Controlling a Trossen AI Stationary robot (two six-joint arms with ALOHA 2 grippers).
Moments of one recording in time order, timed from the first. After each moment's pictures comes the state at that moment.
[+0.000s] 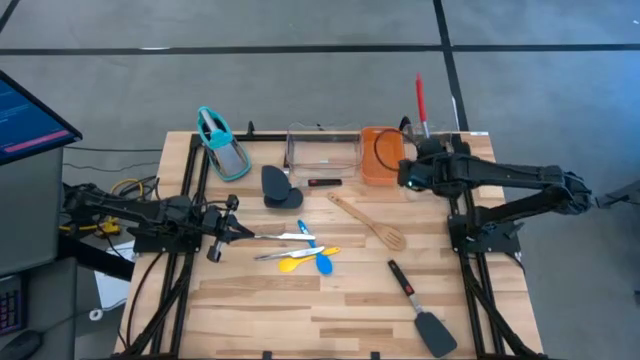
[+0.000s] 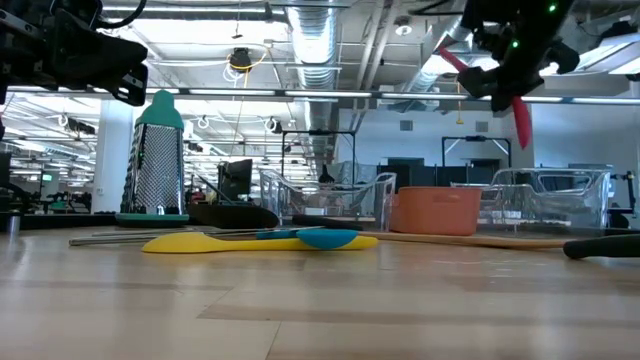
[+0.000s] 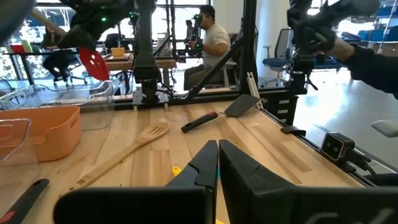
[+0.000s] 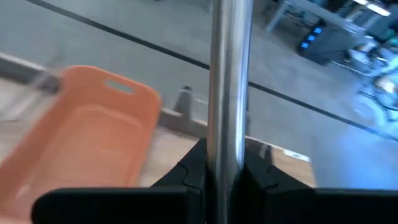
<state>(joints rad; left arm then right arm) -0.17 0.30 0.04 0.25 0.03 0.02 -0.21 1.14 0.96 -1.13 1.07 0.88</state>
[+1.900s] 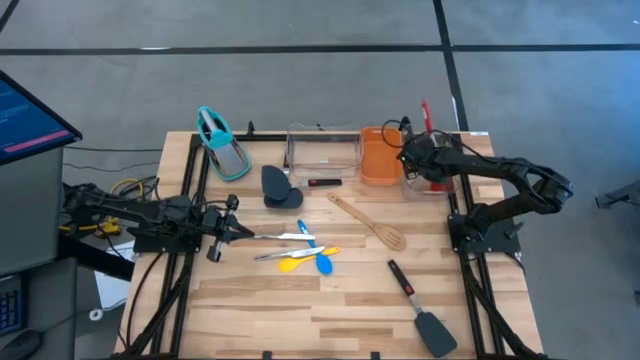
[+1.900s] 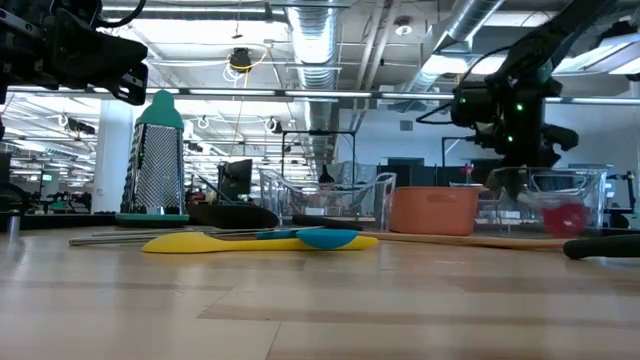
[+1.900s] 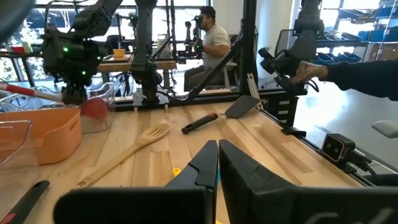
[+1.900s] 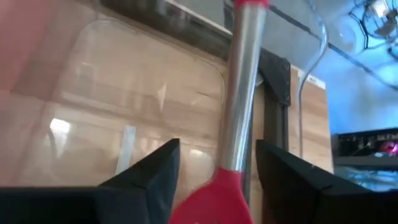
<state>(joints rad) -0.17 0.30 0.04 0.26 0.03 0.02 -0.65 1.35 0.69 -0.70 0.76 0.52</state>
